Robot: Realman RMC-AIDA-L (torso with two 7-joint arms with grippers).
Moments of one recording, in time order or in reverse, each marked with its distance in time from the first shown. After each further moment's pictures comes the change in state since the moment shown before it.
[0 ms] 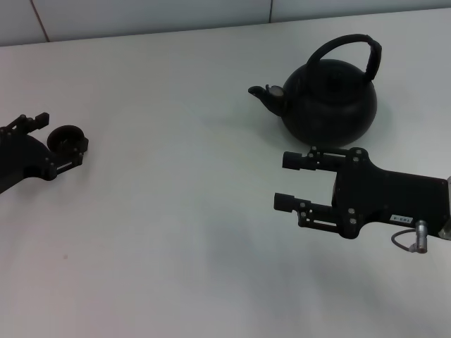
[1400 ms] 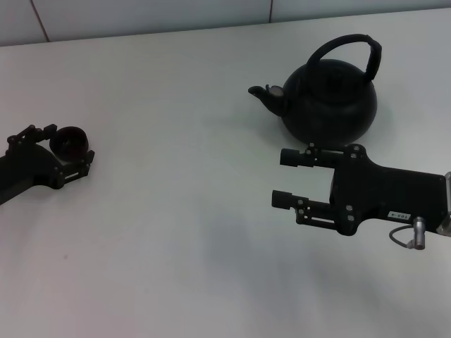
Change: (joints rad) left arm -0.010 -0.001 0.083 -0.006 0.001 -0.095 -0.010; right arm 0.011 -0.001 0.000 0.000 0.000 0.001 -0.004
